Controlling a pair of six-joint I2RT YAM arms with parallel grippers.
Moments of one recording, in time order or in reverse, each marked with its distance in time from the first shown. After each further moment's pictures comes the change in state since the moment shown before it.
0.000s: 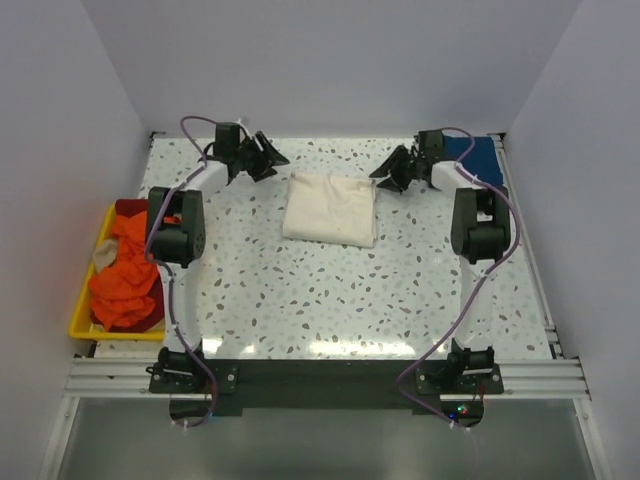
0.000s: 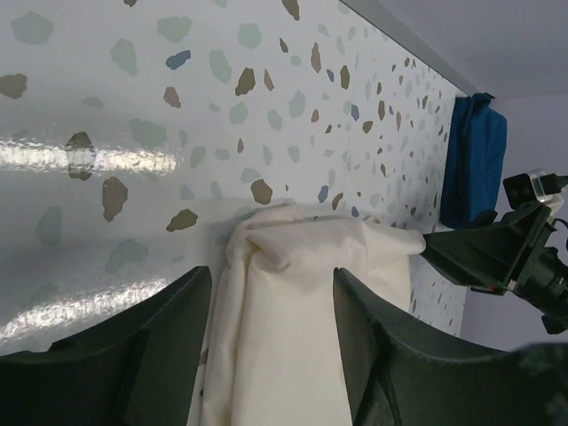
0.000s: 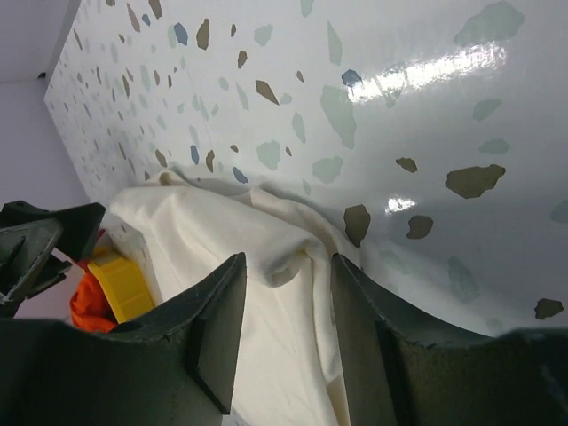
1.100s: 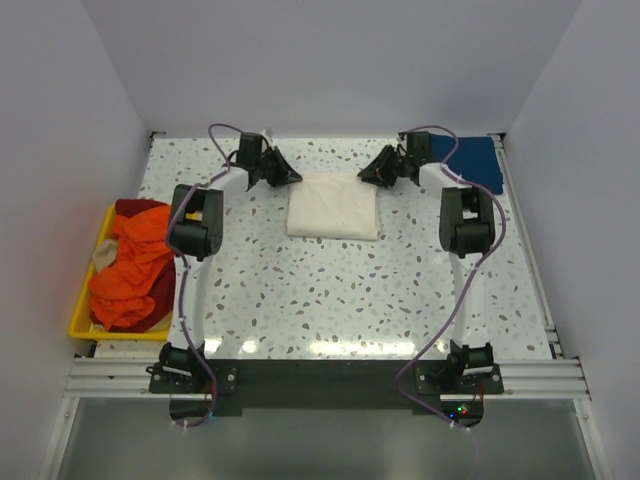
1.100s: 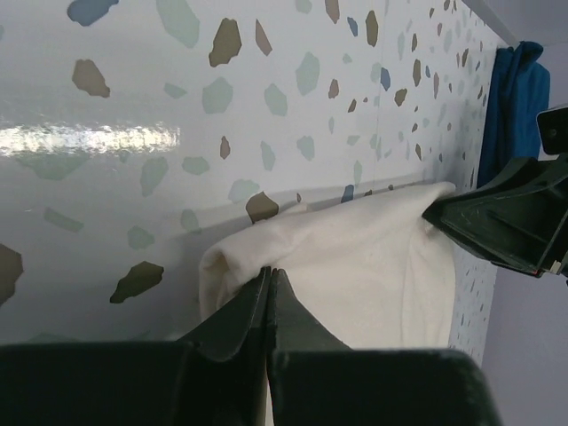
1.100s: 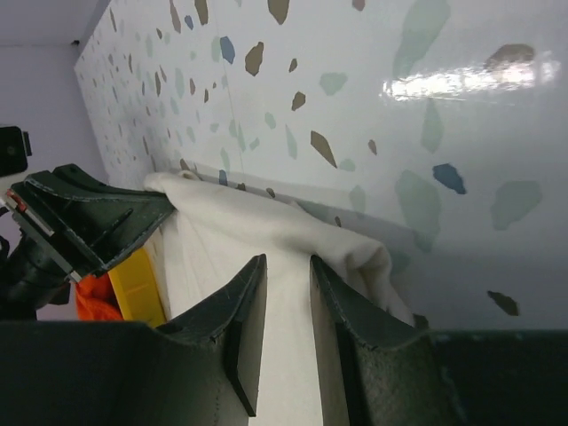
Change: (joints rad) left arm -0.069 0.174 0.096 0.048 0.018 0.025; right arm 0.047 0.150 0.142 0.104 -0.082 -0.016
